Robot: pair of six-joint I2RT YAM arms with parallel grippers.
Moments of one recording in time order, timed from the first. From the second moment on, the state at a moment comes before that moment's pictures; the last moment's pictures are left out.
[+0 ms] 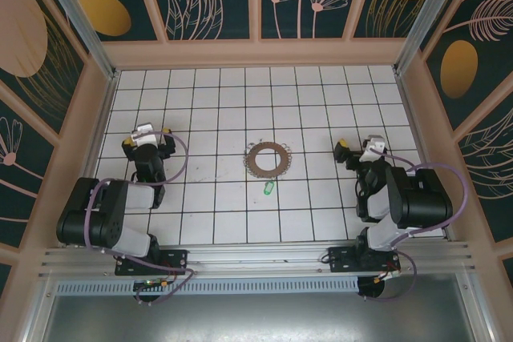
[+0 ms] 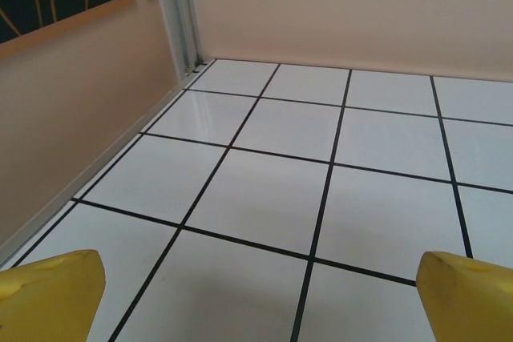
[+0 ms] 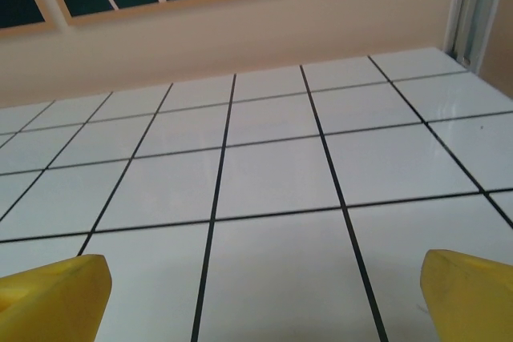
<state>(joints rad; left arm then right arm) -0.07 1.48 0.27 1.00 -0.38 -0.07 -0.06 1.57 0.08 1.38 -0.12 0.11</state>
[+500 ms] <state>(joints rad) -0.02 1.52 0.24 1.15 -0.21 -0.07 -0.03 1.57 0.15 1.31 -0.07 0.10</state>
